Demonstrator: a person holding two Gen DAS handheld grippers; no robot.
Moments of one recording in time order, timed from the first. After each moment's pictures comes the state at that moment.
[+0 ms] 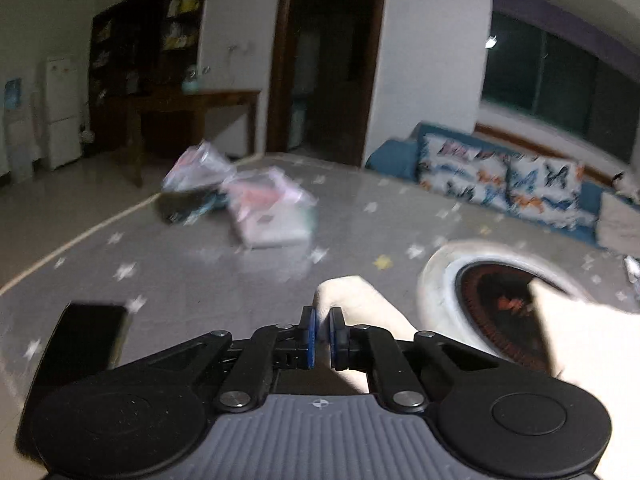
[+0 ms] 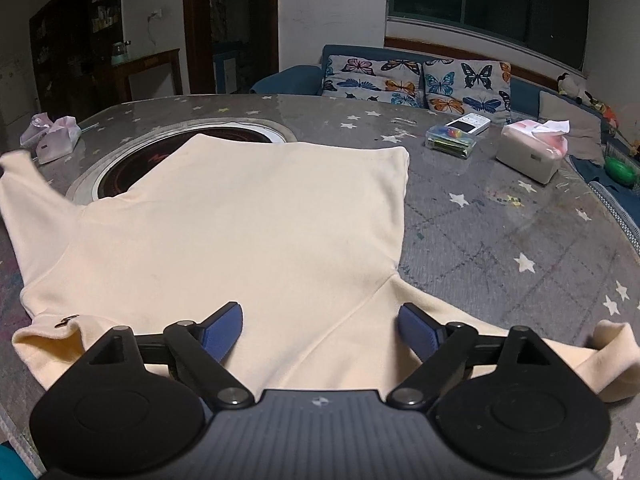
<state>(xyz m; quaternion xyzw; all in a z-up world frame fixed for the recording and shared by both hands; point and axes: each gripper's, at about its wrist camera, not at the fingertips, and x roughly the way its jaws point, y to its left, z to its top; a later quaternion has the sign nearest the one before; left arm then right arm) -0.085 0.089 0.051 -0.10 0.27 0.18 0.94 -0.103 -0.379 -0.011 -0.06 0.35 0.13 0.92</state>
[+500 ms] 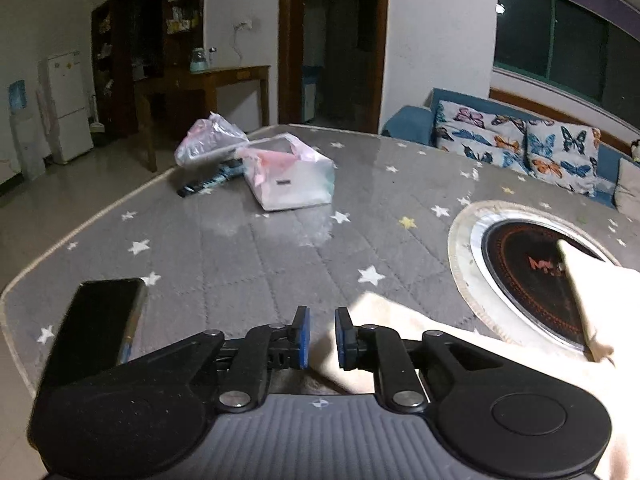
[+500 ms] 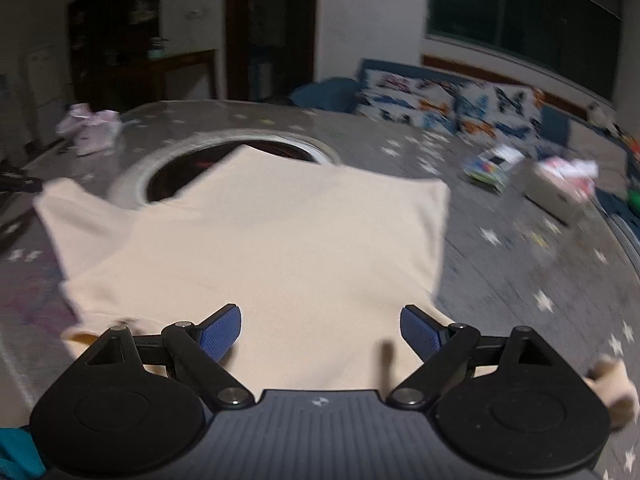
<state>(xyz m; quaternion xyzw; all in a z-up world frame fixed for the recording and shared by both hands) -0.082 0.085 0.044 -0.09 0.30 0.19 0.93 -0.120 -0.353 0.018 -0.09 0.33 0.20 0.92</state>
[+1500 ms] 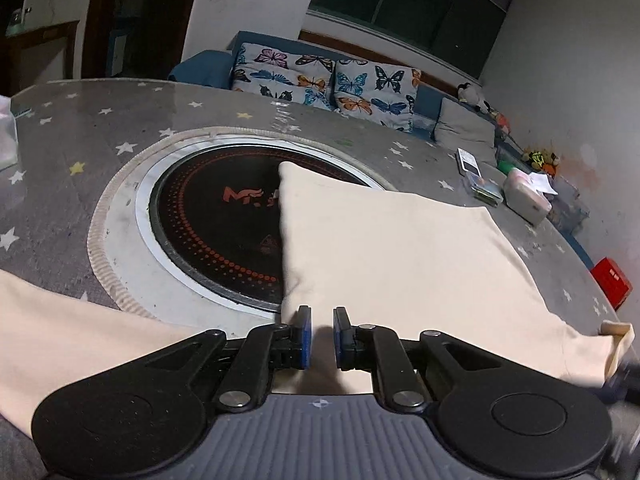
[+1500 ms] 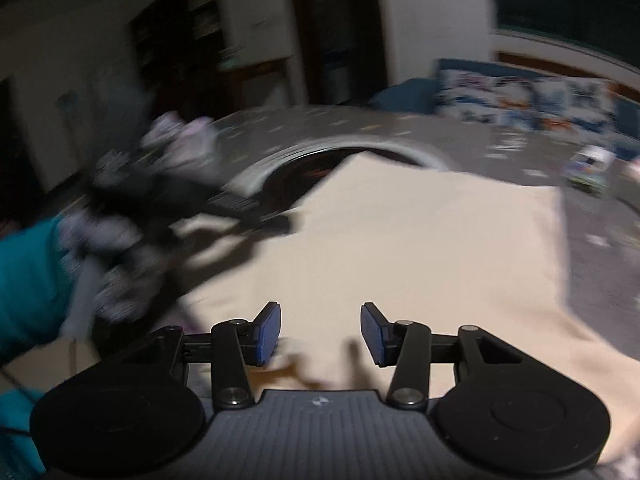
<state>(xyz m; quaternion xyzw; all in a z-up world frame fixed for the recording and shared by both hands) -0.011 -0.057 0.015 -0.11 0.36 -0.10 0.92 -0.134 -0.336 0.022 -0.02 0.34 0.27 0.90</state>
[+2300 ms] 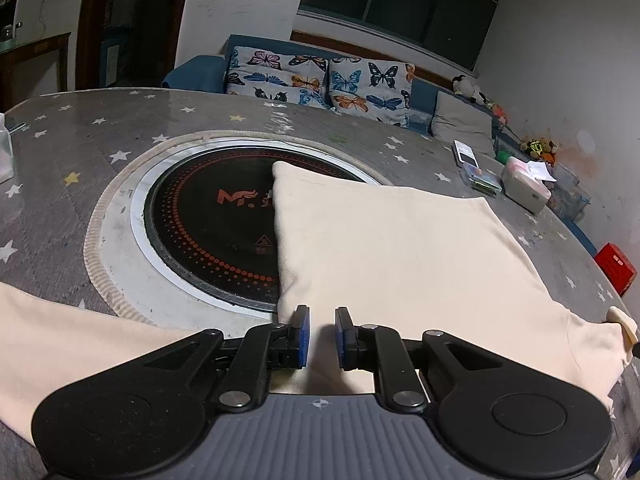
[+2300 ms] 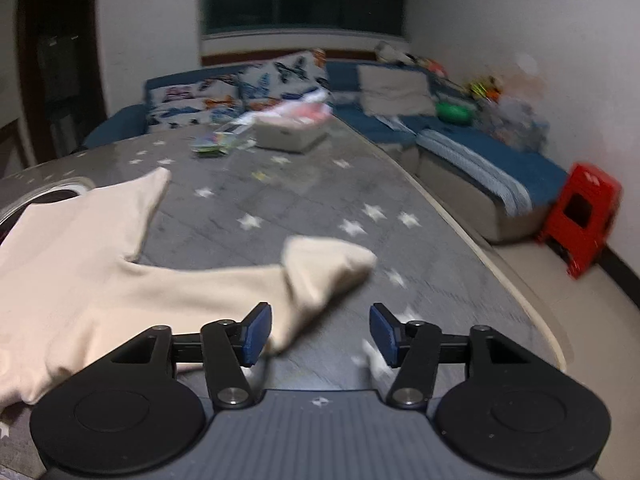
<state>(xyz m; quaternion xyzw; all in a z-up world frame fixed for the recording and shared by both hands) -0.009 -0.063 0.014 -0.09 0.36 -0.10 0.92 -0.158 -0.500 0.016 0.02 0.33 -0.11 0.94</state>
